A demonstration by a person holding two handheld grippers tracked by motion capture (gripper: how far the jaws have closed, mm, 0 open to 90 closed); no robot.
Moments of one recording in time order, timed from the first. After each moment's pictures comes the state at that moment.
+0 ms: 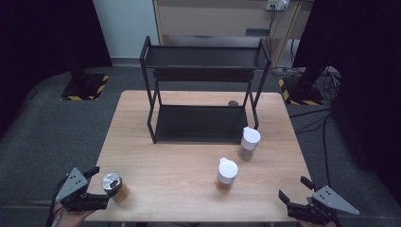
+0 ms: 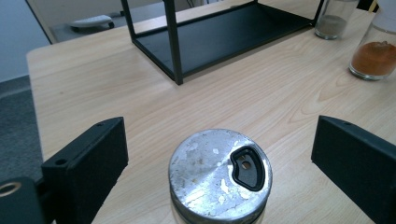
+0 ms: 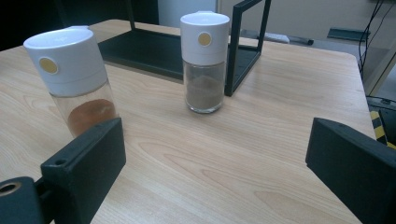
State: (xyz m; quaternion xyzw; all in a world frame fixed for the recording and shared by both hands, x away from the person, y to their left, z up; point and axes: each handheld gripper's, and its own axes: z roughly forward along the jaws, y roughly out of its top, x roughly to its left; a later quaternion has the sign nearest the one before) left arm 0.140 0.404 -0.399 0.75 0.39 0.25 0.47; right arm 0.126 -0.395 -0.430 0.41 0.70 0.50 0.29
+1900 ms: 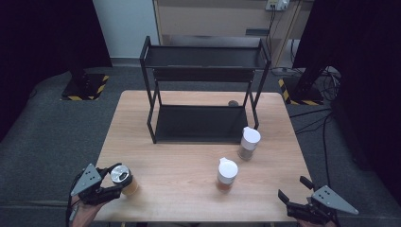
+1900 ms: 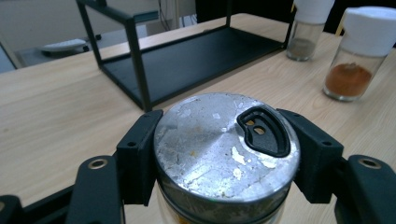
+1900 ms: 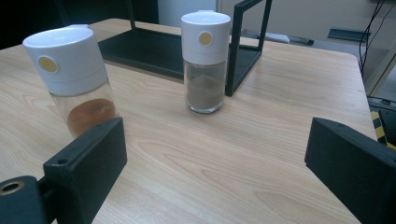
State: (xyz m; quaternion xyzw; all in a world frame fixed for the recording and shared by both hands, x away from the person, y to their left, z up) left arm 0.167 0.390 -0.421 0.74 0.34 0.24 0.53; right arm 0.127 -0.394 -0.430 0.41 0.70 0.50 0.29
